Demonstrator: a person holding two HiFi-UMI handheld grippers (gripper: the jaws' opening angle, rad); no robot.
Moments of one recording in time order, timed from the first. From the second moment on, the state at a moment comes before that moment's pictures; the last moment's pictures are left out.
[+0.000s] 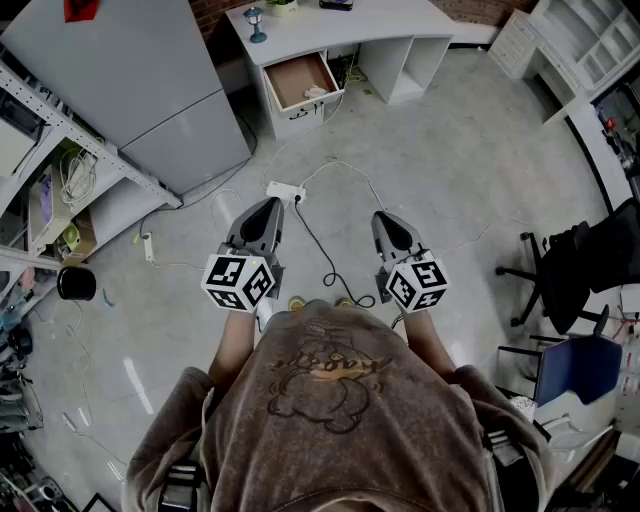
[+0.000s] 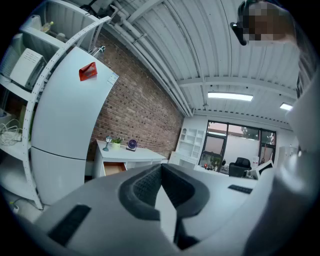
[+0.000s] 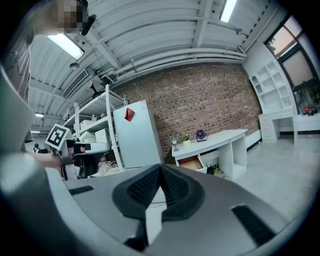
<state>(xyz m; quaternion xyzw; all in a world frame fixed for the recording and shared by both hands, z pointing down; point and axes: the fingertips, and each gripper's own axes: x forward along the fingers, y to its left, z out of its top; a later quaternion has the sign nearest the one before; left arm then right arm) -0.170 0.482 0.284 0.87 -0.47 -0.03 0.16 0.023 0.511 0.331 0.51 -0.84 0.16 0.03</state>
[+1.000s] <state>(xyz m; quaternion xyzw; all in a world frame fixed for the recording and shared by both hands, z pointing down) -0.210 0.443 0.307 0.89 -0.42 -0.02 0.16 -0.028 0.474 0.350 0.54 -0.83 0.17 0.02</state>
